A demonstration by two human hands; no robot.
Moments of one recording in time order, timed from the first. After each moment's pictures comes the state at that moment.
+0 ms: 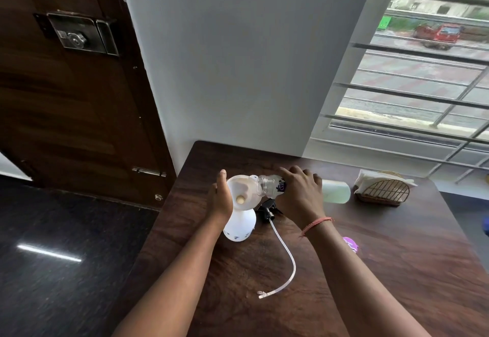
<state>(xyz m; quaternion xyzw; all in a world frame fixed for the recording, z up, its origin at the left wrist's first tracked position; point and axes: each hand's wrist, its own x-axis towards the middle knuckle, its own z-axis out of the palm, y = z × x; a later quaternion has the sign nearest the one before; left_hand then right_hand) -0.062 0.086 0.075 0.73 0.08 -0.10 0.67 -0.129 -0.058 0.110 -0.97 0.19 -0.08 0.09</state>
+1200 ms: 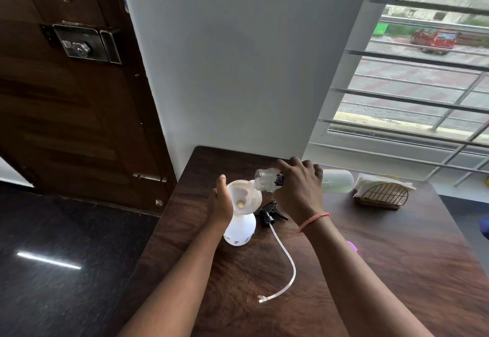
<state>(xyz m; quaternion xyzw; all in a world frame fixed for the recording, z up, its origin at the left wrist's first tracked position) -0.068 0.086 0.079 0.78 0.05 -0.10 0.62 -0.125 -0.051 0.134 -0.97 0.19 -0.15 0.07</state>
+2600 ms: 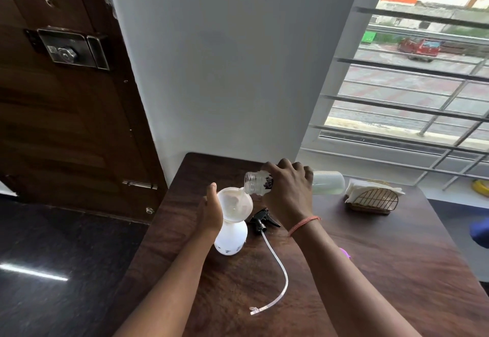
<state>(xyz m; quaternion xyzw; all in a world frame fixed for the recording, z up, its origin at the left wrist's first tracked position) -0.062 0.085 0.078 0.74 0.08 -0.10 0.66 -0.115 -0.051 0.138 -0.96 0.20 -0.18 0.05</state>
